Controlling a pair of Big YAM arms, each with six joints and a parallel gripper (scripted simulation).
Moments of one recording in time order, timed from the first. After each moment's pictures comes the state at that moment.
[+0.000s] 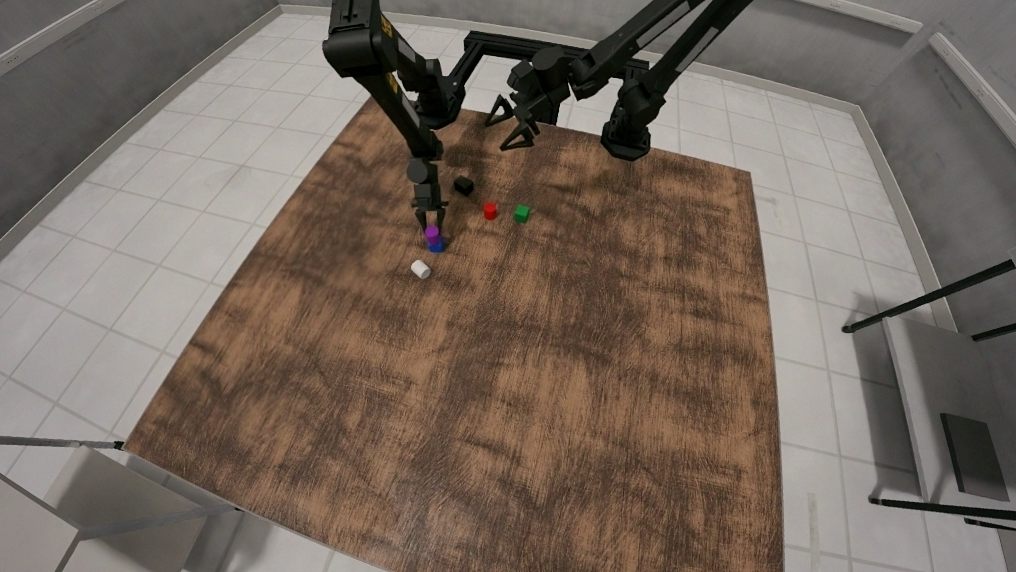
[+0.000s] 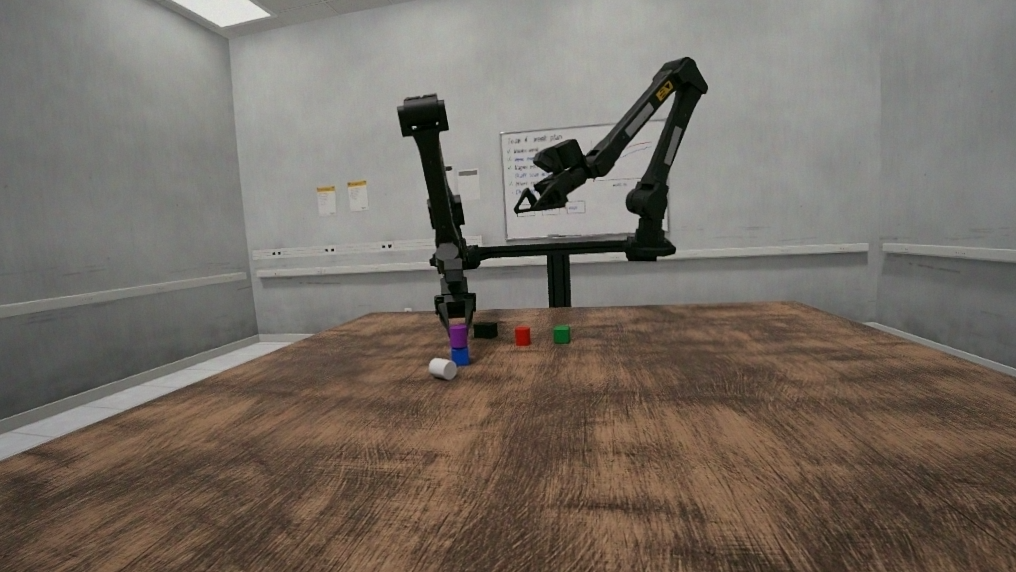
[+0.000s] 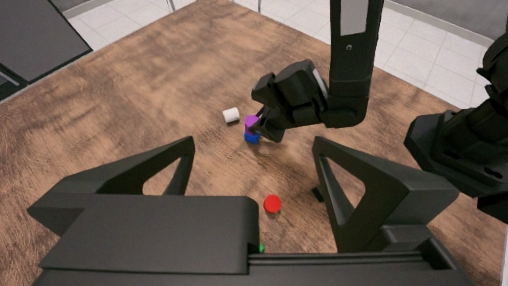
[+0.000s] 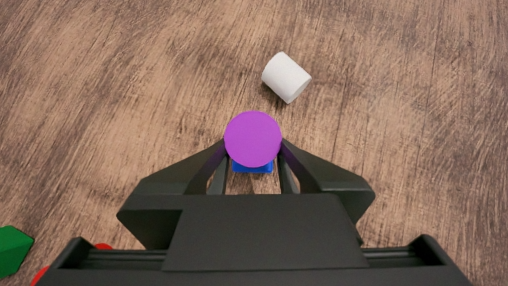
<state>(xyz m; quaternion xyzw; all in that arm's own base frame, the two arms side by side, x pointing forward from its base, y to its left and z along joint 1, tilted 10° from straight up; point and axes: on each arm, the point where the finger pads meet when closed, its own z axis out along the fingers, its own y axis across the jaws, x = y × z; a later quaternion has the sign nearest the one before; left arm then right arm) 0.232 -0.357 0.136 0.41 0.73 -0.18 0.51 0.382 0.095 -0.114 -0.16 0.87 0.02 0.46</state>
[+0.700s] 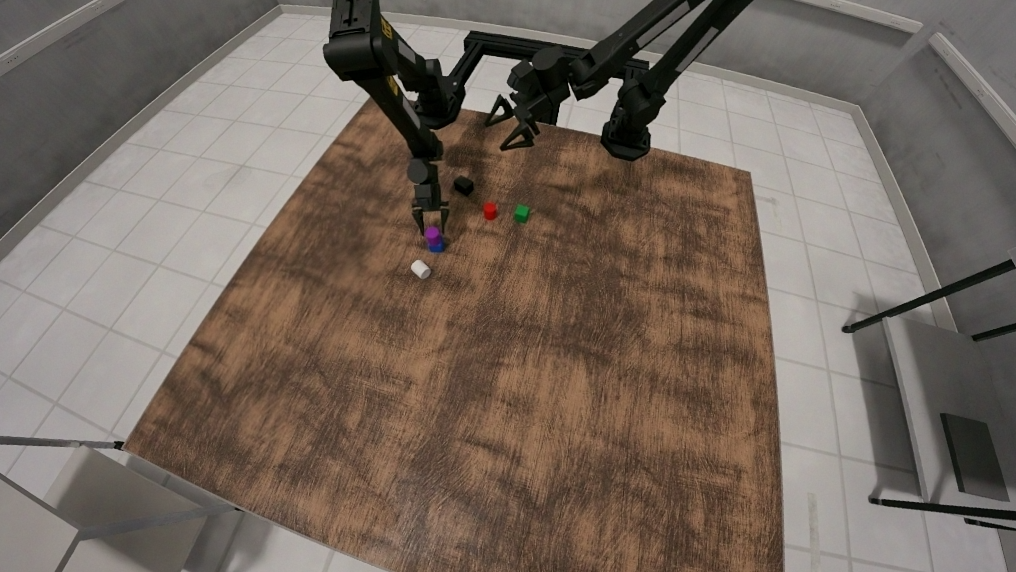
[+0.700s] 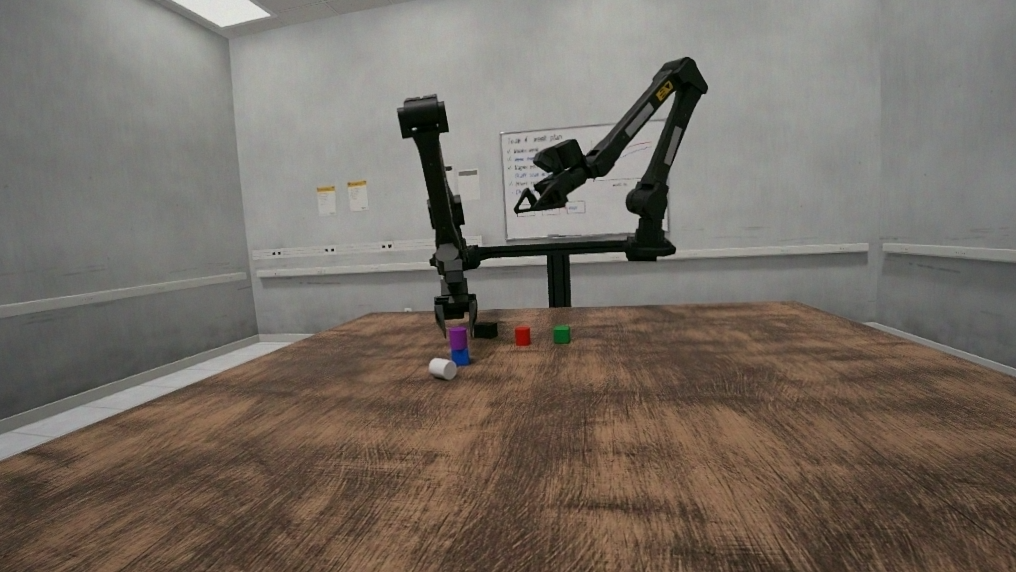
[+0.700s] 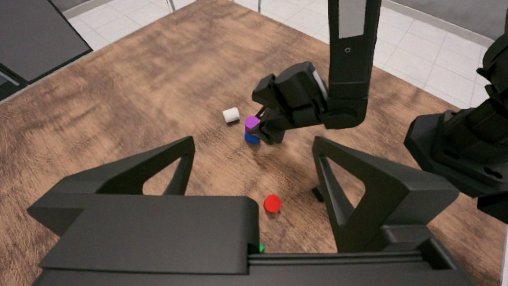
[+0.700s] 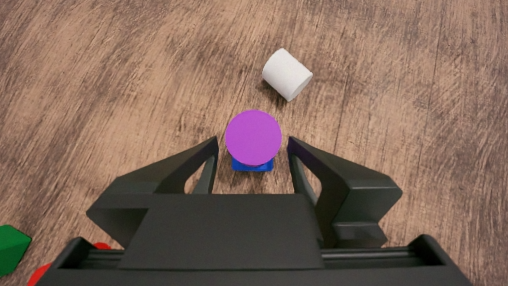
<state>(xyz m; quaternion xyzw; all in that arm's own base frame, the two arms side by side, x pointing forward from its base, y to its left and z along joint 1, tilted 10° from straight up) 0.232 -0.357 0.136 0.41 0.73 -0.18 0.51 0.380 0.095 -0.117 -0.16 0.88 0.02 0.46</state>
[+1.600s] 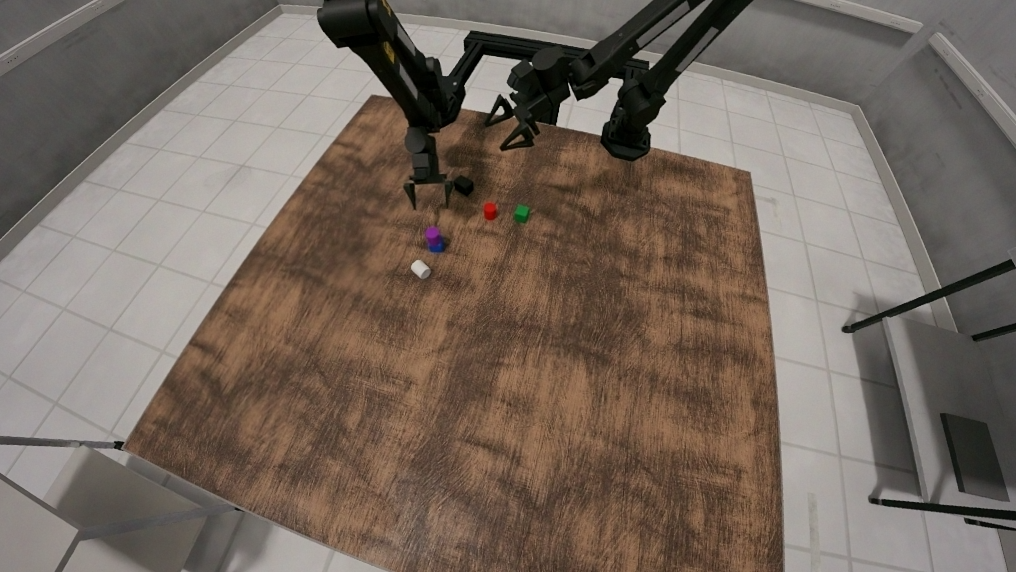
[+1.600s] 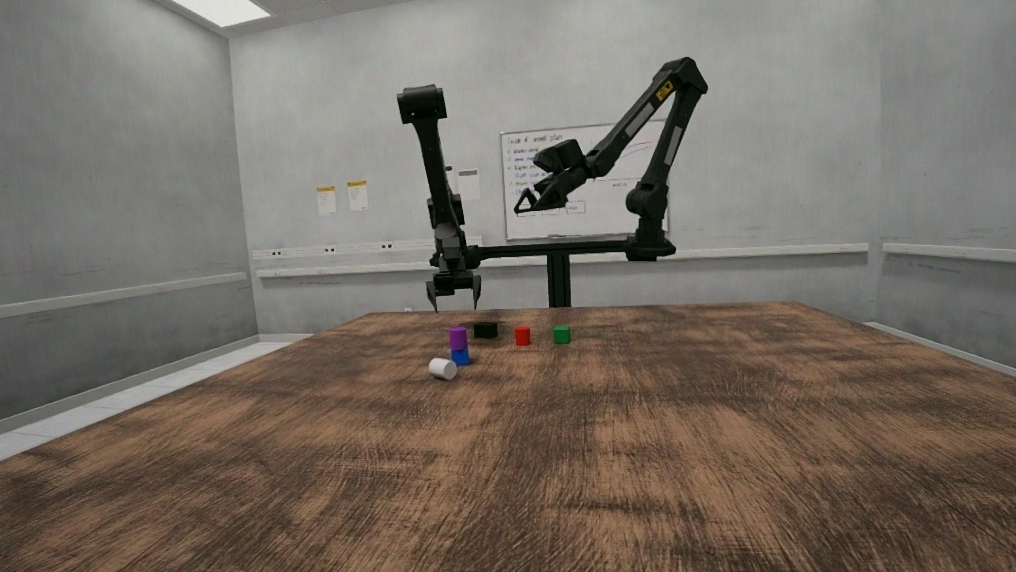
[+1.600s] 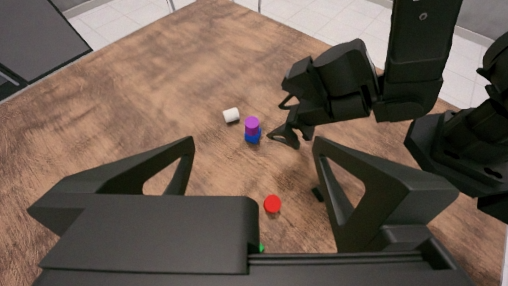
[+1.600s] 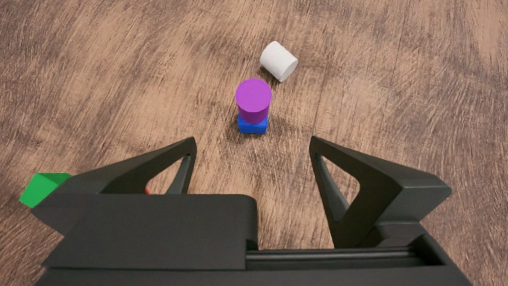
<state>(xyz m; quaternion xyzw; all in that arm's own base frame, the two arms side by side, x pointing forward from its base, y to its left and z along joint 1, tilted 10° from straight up) 0.232 -0.357 0.136 0.41 0.73 -0.18 0.51 0.317 0.079 -0.072 -0.16 0.88 0.02 0.45</state>
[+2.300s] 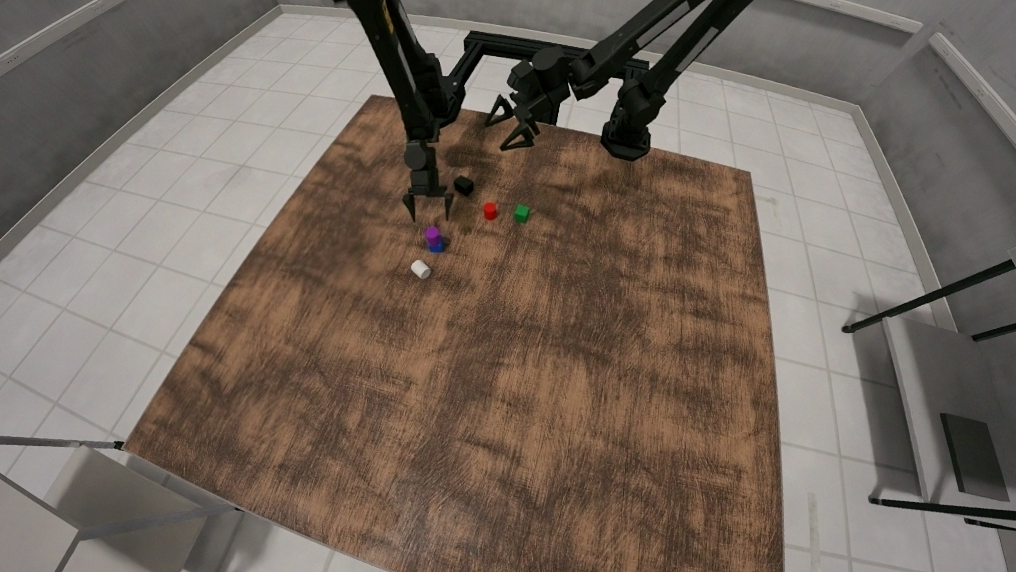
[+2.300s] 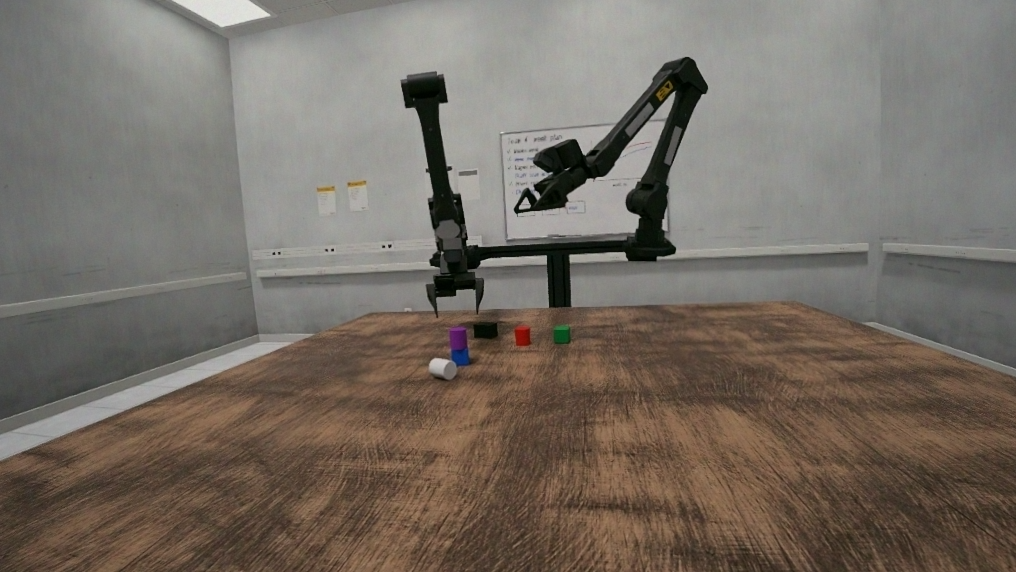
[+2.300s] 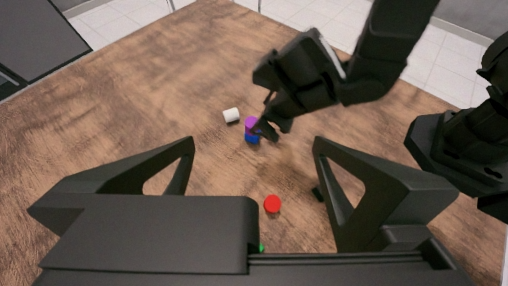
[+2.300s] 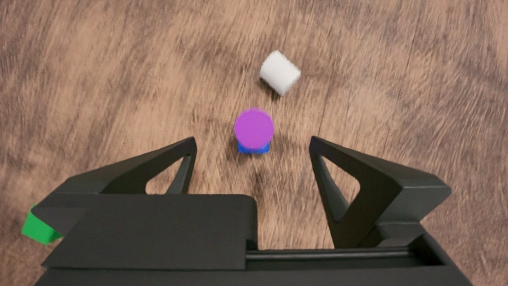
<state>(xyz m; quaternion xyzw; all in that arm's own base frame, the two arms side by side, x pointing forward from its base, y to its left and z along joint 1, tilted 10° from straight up) 0.232 -0.357 0.136 0.41 0.73 -0.18 0.51 0.361 0.095 -0.069 -0.15 0.90 0.01 0.41</state>
